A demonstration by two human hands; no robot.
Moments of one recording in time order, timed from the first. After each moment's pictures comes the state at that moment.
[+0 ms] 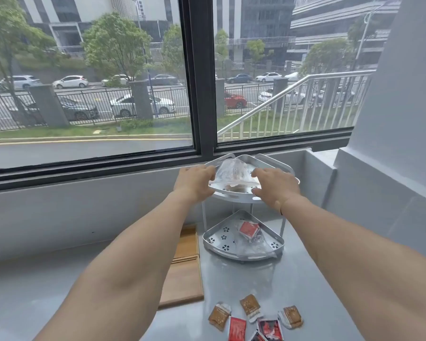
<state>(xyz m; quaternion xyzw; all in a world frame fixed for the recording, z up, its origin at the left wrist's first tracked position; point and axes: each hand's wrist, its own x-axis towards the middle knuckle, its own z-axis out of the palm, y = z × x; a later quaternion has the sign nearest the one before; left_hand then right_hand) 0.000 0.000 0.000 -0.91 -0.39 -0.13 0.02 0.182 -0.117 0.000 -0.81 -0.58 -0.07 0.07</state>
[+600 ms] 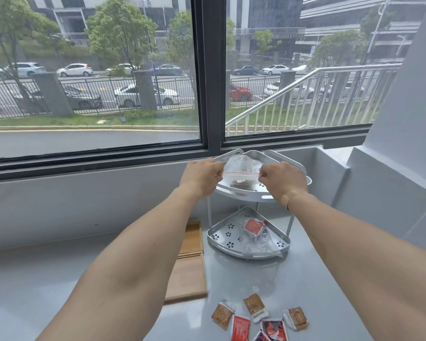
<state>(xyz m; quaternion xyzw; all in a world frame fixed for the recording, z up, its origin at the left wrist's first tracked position) -0.002 0.010 0.000 -0.91 -0.37 -0.17 0.00 0.178 -0.101 0.005 -0.82 -0.55 -0.07 0.16</state>
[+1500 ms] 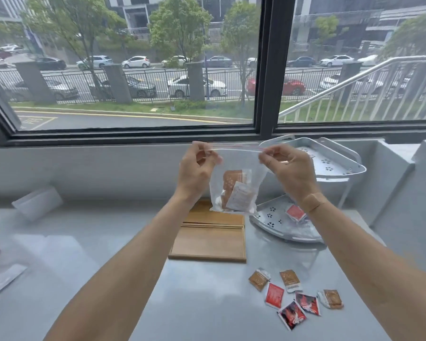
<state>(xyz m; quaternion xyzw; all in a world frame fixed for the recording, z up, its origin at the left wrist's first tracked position) -0.162 -0.098 0.006 -0.67 -0.38 -0.54 -0.34 0.044 -0.152 0.011 -0.56 -0.57 0.16 0.58</state>
